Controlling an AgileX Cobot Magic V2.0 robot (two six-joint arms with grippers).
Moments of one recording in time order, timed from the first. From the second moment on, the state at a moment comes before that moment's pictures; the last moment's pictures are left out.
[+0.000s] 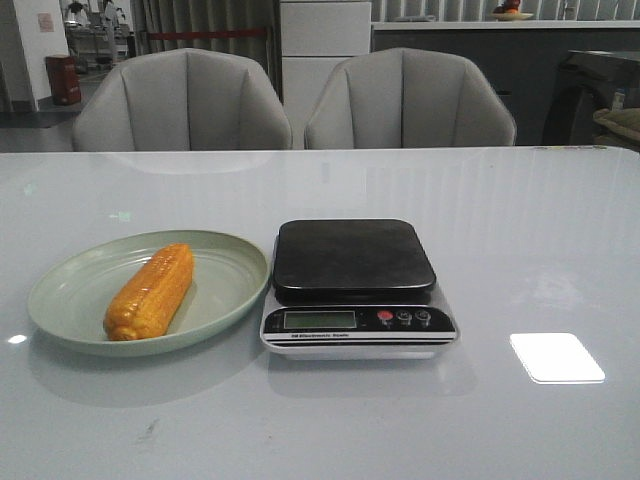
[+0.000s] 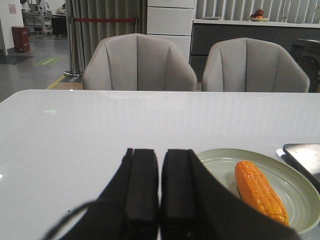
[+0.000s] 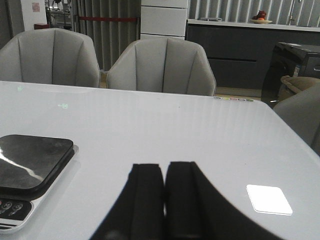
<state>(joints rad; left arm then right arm) -0.09 -0.01 0.01 0.06 0.07 -0.13 0.04 -0.01 0.03 0.06 0.03 -0.06</state>
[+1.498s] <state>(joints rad) -0.09 0.02 -0.14 0.06 0.00 -0.13 0.04 -0.01 0.03 0.06 0.03 -0.06</state>
